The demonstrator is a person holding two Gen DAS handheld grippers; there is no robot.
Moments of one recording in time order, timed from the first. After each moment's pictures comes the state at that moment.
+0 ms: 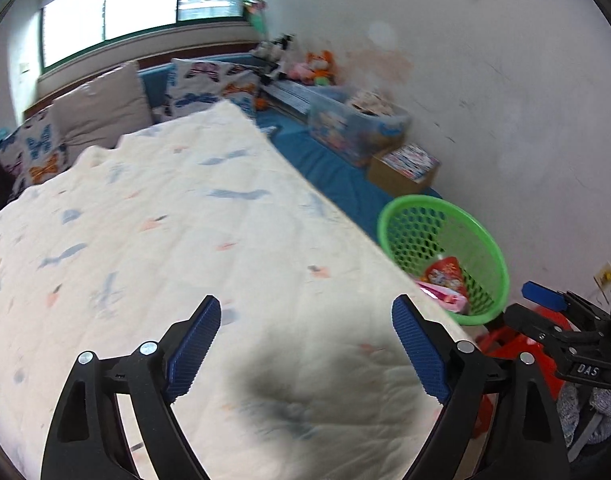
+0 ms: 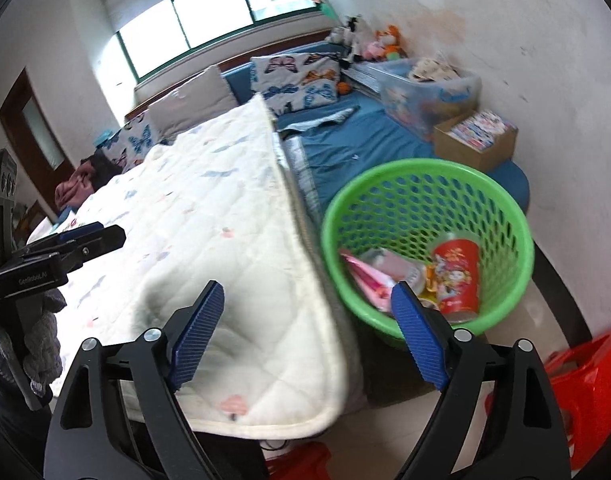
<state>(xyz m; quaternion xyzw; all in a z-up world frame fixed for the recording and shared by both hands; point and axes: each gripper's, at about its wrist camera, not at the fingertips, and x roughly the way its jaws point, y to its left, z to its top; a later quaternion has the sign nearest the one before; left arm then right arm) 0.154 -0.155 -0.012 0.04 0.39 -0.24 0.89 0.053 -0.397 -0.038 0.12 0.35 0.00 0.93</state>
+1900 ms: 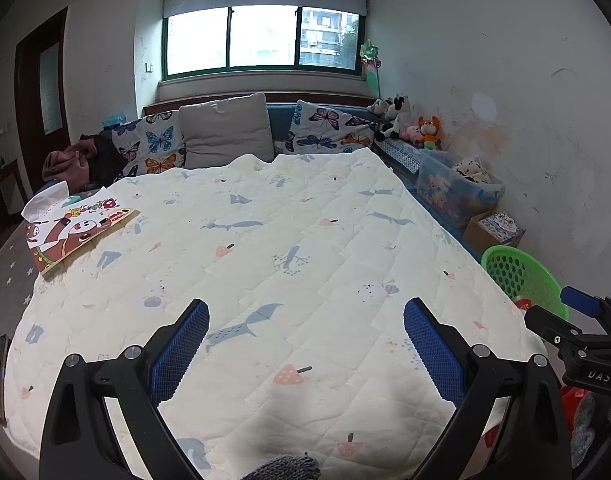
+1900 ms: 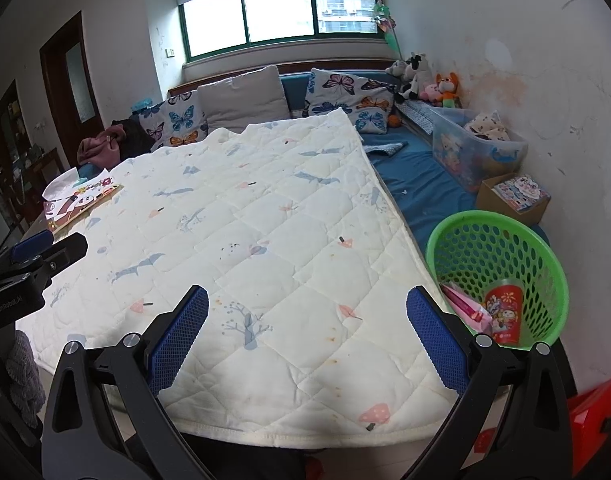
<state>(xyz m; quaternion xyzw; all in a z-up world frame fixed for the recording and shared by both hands) 0.068 -0.014 0.001 -0.01 0.30 -0.07 0.95 0.054 -0.266 -0.022 0.03 0.32 0.04 0.95</state>
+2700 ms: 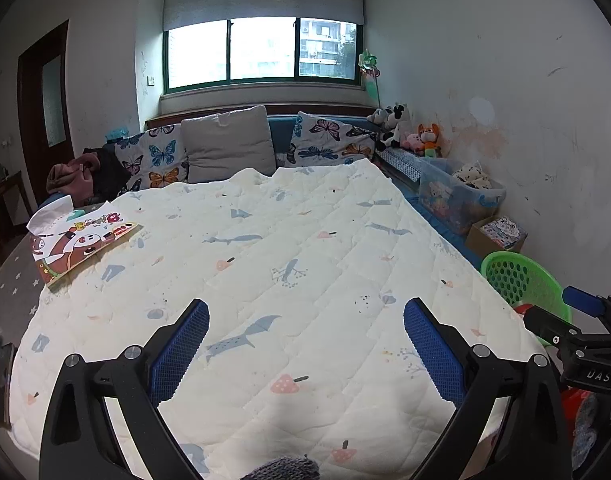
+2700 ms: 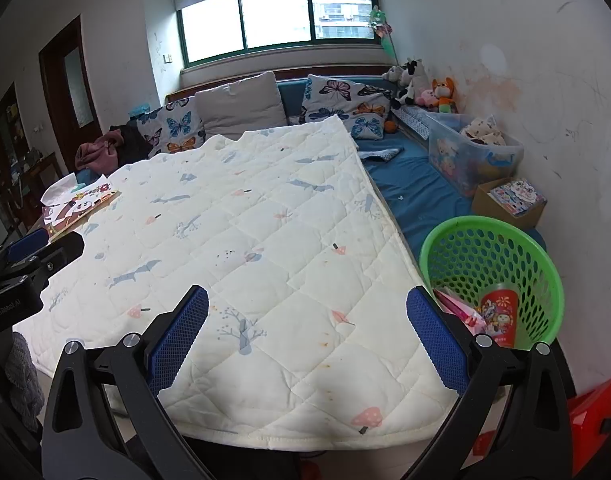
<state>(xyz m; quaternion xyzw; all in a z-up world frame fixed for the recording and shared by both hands) 0.062 -0.022 0.010 0.01 0.28 -0.06 0.96 0.051 -0.273 -0.019 0.03 0.31 0.04 0.95</state>
